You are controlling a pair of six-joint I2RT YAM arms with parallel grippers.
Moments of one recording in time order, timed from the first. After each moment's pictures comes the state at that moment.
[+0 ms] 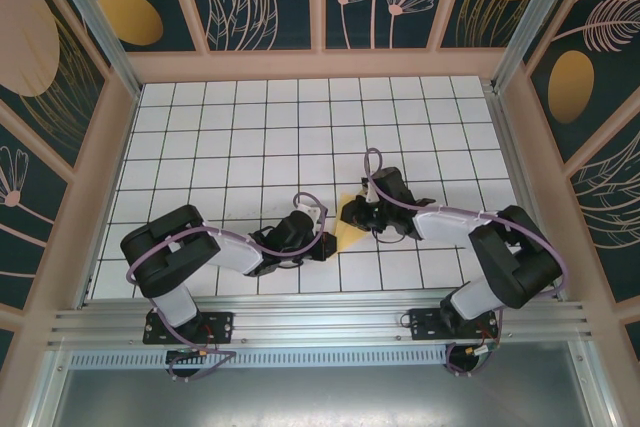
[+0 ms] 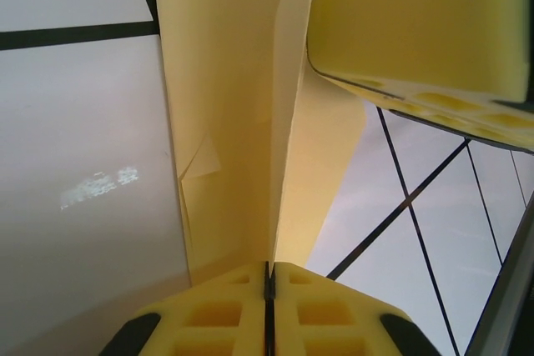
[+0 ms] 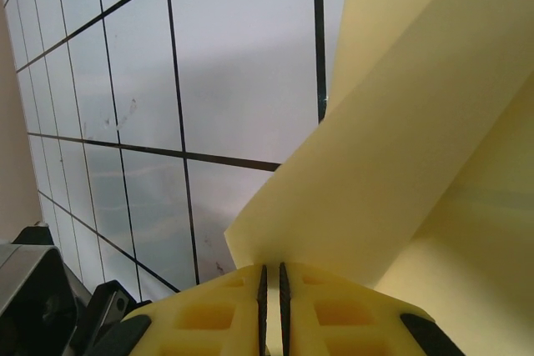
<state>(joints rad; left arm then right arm) -0.98 1.72 0.53 0.55 0.15 -0.87 0.60 1.49 0.60 0.05 -0.45 0.86</state>
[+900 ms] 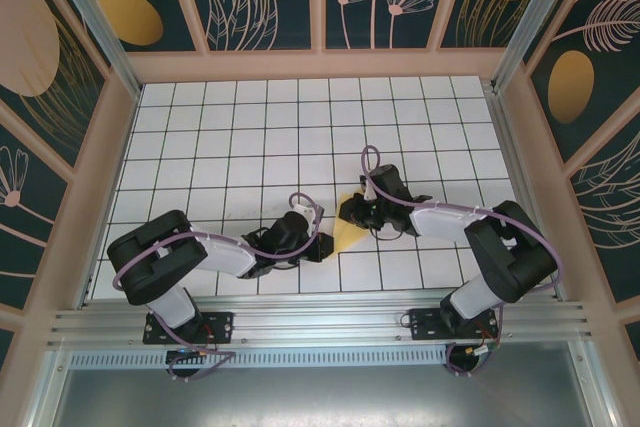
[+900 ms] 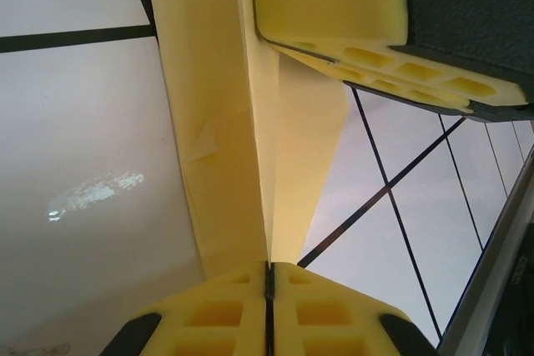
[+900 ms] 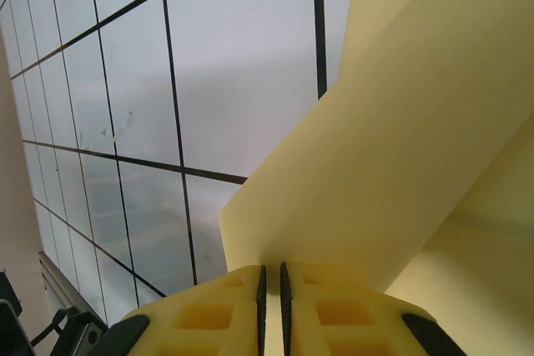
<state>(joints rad) -0.98 1.64 0.49 0.53 0.15 -0.86 0.60 1.52 0.63 0.05 -0.44 0.86</state>
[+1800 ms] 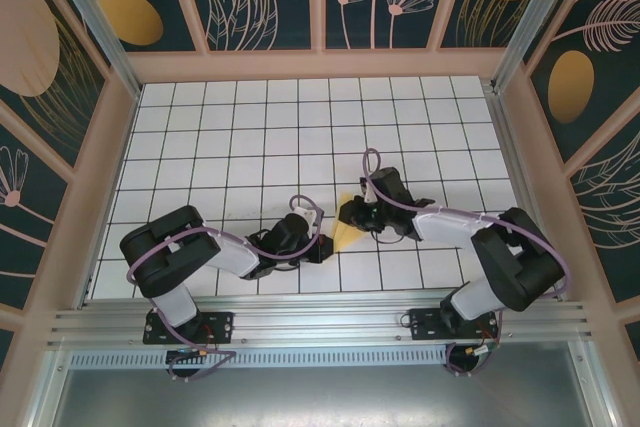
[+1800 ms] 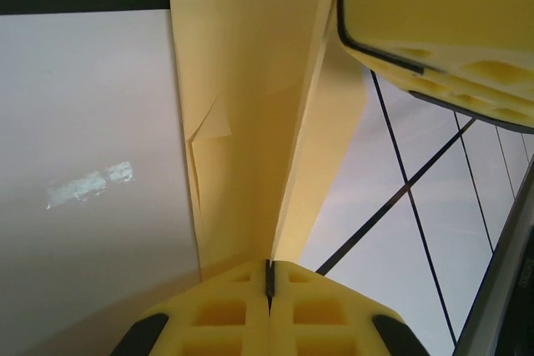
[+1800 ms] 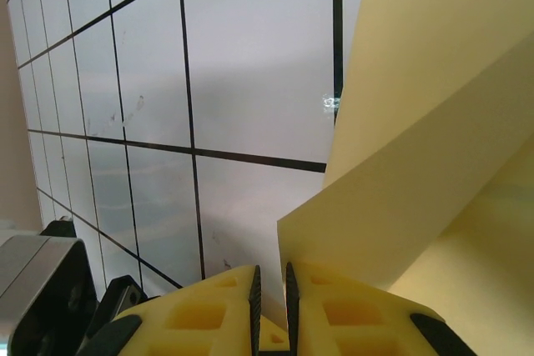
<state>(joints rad) -0.97 1.72 0.47 0.62 0.18 -0.89 0.62 1.46 0.60 0.04 -0.42 0.86</state>
